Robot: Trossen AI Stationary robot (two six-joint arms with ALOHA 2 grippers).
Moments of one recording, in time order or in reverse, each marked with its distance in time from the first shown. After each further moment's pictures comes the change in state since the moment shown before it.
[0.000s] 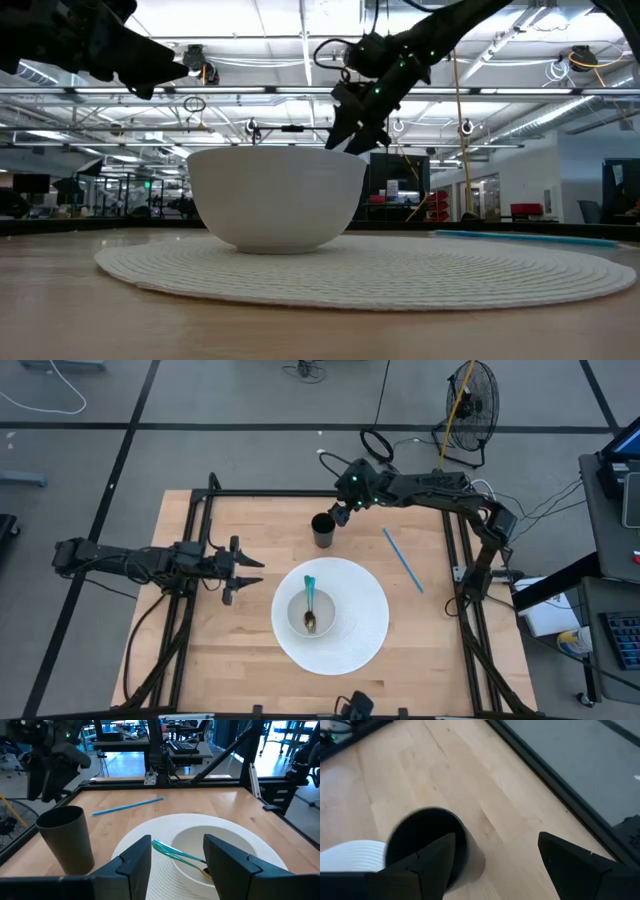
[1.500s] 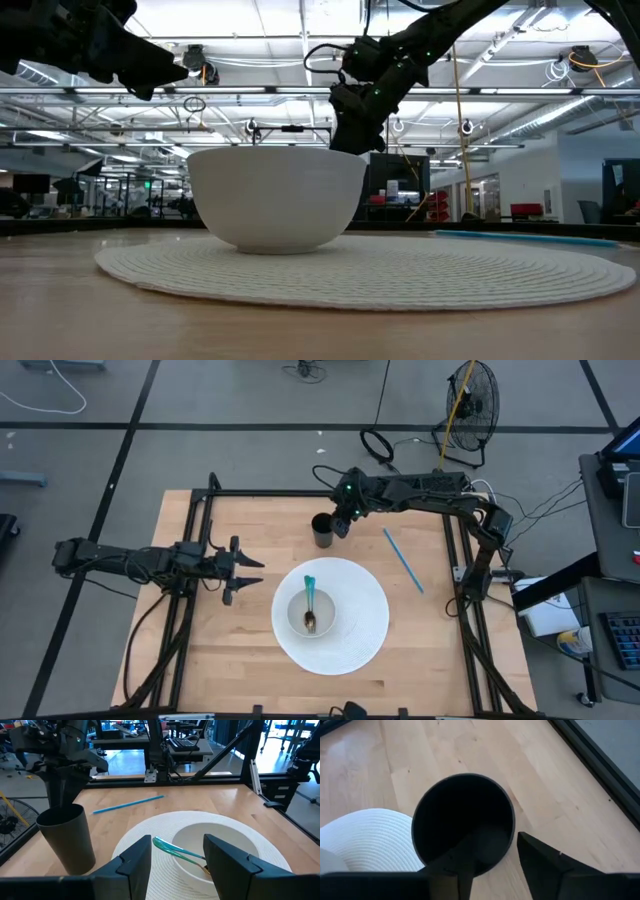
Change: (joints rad) left arm 0.001 0.000 0.000 -0.012 -0.001 0.009; right arm 0.041 0.028 -0.002 -0.052 -0.071 -0.056
